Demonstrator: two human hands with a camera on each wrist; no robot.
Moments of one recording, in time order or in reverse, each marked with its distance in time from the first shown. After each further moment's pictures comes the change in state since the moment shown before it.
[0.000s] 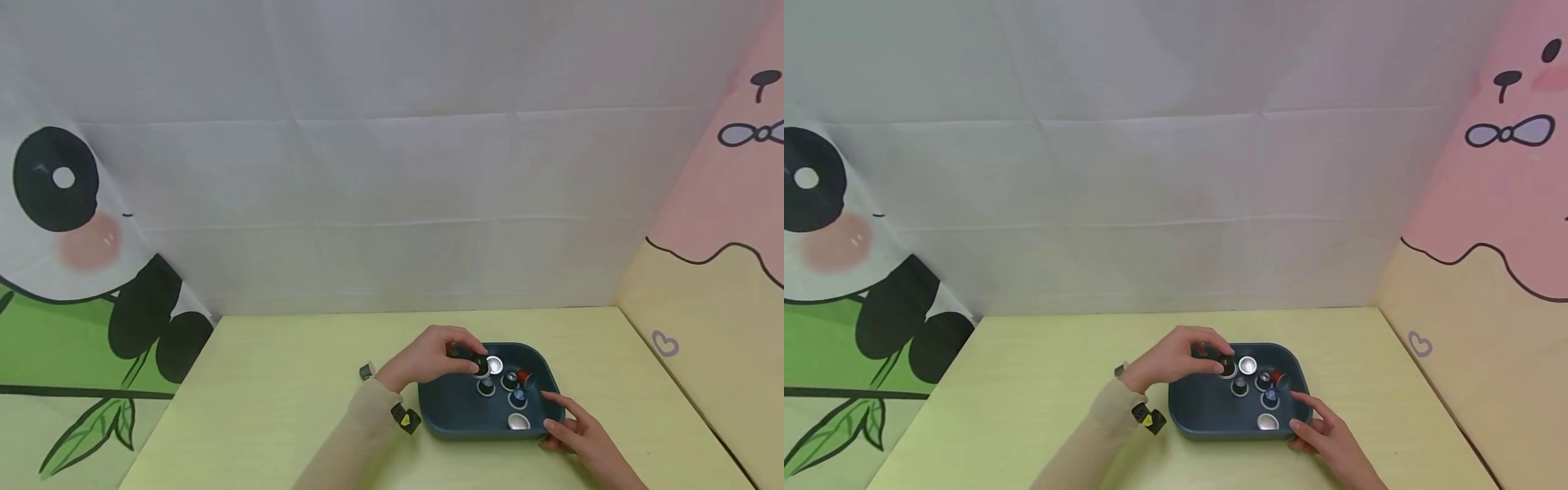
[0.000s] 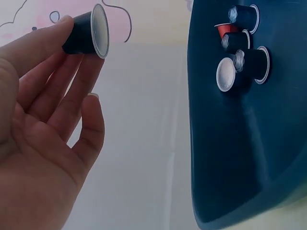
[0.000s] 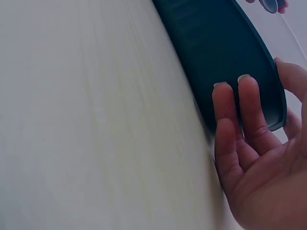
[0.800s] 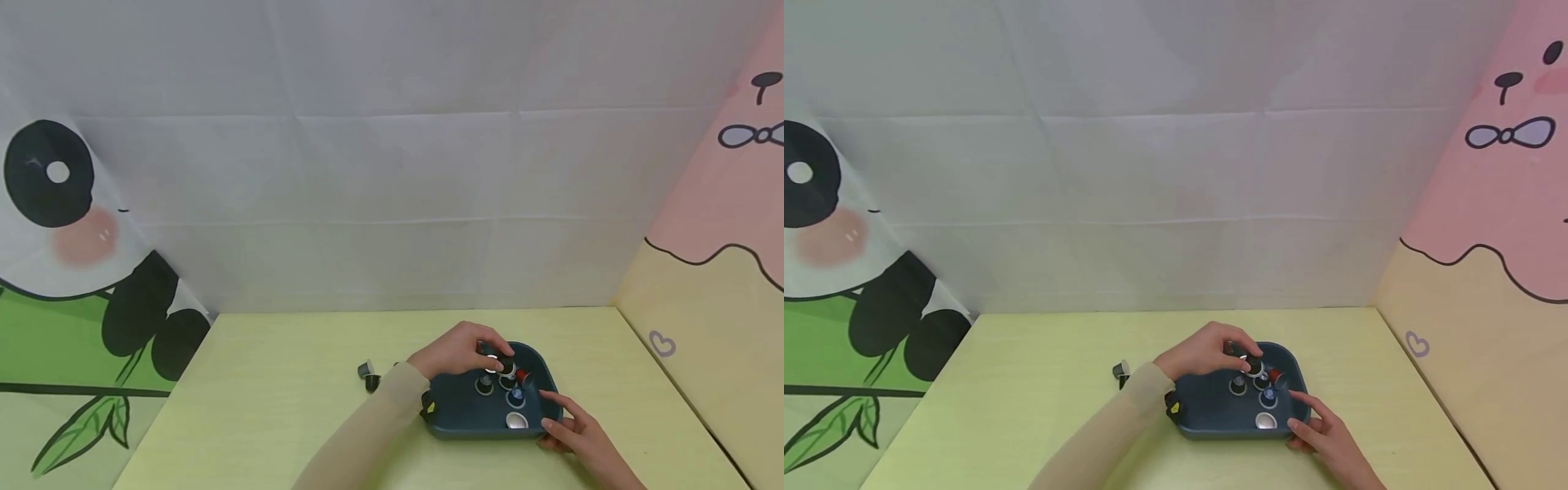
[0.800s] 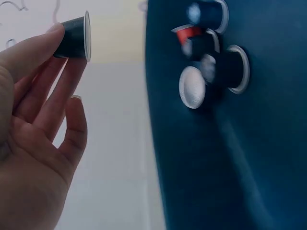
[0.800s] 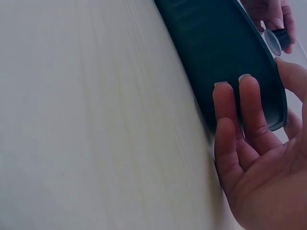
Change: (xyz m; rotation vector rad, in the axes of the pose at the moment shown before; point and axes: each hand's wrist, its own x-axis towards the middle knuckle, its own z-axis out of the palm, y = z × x) left_hand 0.047 -0.008 0.028 0.084 -0.123 -0.004; right_hand 0.000 -0.001 -0.001 -0.003 -0.003 0.007
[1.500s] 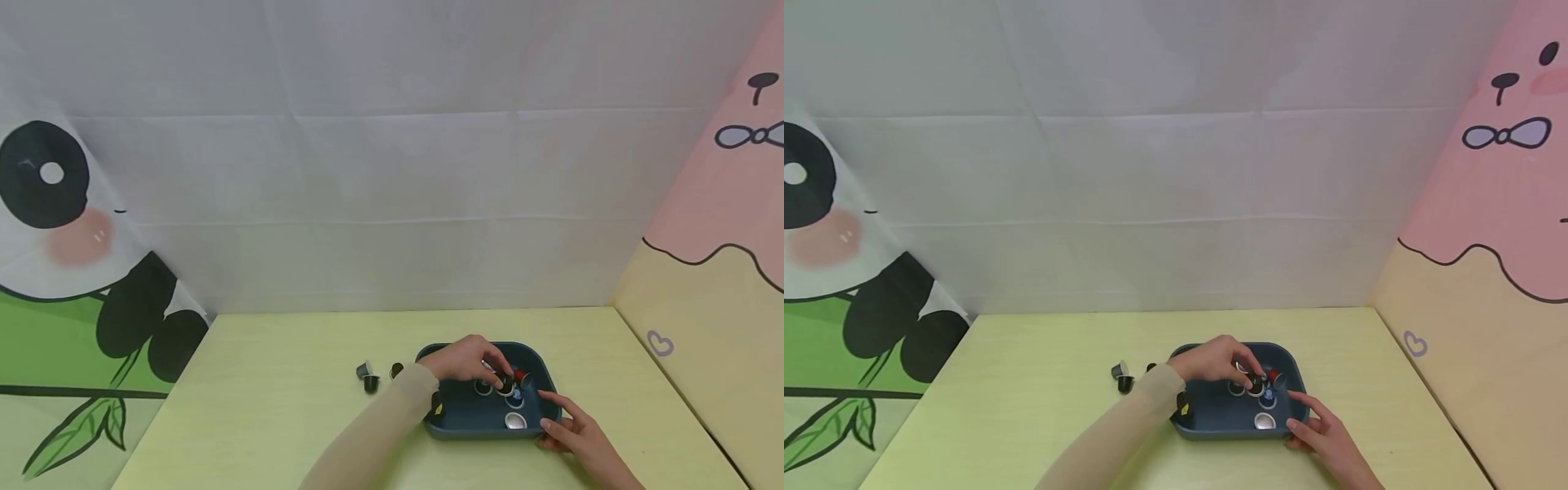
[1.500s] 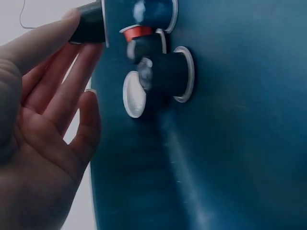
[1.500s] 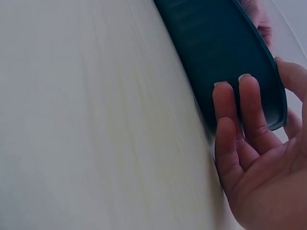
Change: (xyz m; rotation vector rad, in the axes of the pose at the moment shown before) left_hand 0.016 -0.027 0.027 -0.042 -0.160 -0.133; right_hand 0.000 0.001 0.001 0.019 0.014 0.005
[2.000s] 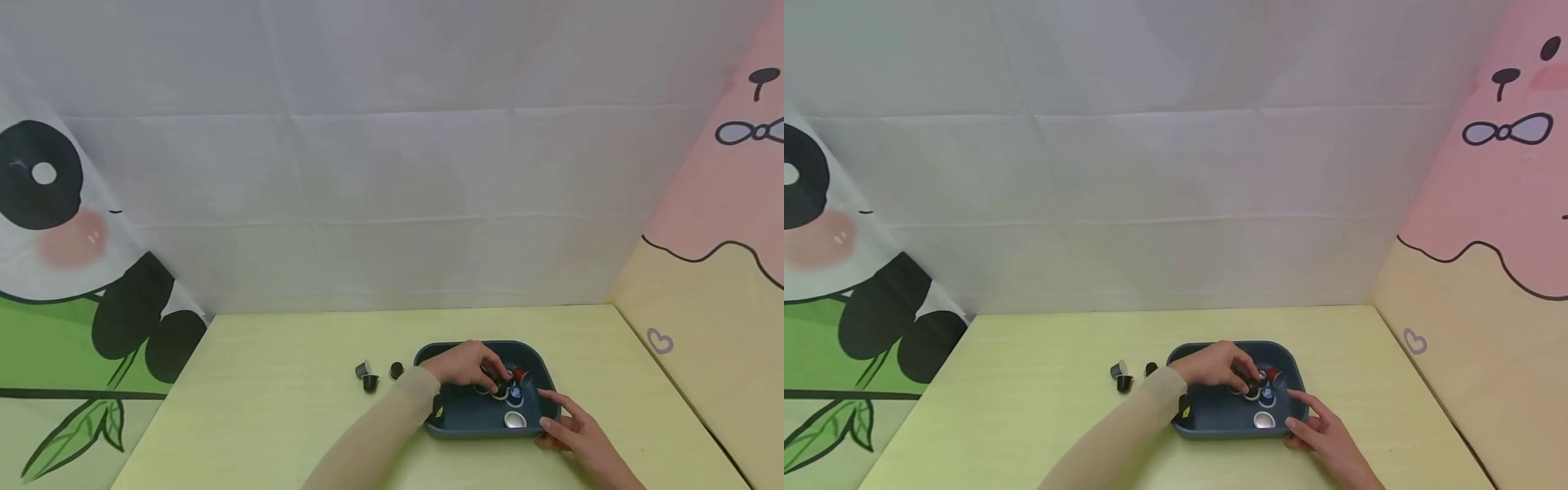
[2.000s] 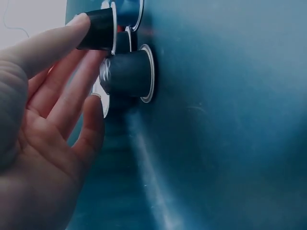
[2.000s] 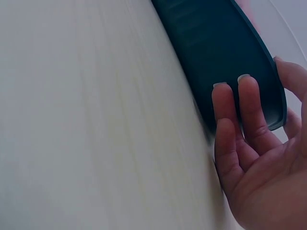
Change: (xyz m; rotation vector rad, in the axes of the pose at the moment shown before) left_hand 0.008 -0.019 0.014 0.015 -0.022 -0.040; right_hand 0.001 0.001 -0.001 0.012 -0.007 -0.015
